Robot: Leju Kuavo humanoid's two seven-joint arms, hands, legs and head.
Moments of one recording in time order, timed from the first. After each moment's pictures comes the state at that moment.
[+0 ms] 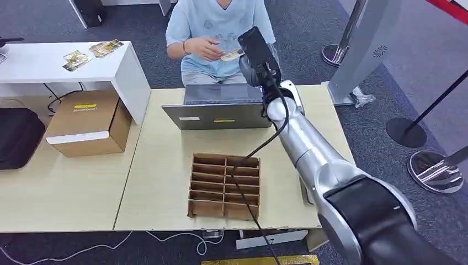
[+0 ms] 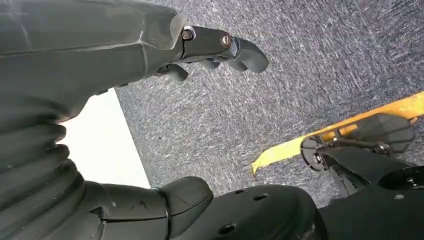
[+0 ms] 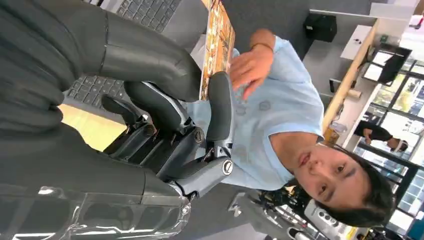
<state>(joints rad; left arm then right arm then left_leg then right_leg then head) -0.09 -0.15 1.04 -0.20 -1.42 -0.05 0.07 -1.11 0.21 0.34 -0.46 0.24 -0.23 -0.07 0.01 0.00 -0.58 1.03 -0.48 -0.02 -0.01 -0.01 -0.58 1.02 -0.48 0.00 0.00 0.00</state>
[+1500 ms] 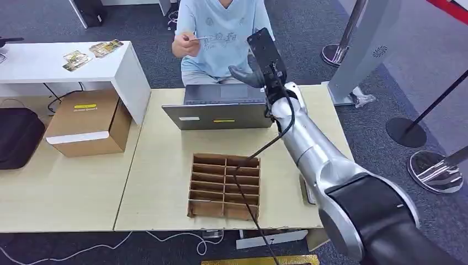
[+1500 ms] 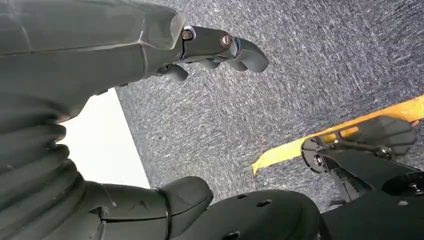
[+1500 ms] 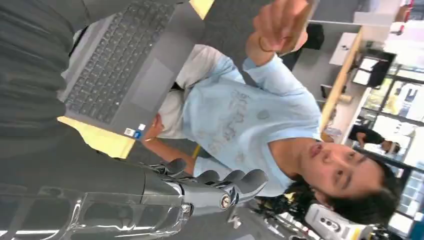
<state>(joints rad) -0.09 -0.15 1.04 -0.20 -1.42 -0.05 0.07 -1.13 0.21 0.28 -0.40 0.20 -0.19 -0.18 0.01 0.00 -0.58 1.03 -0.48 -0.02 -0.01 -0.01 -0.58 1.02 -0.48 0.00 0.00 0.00</state>
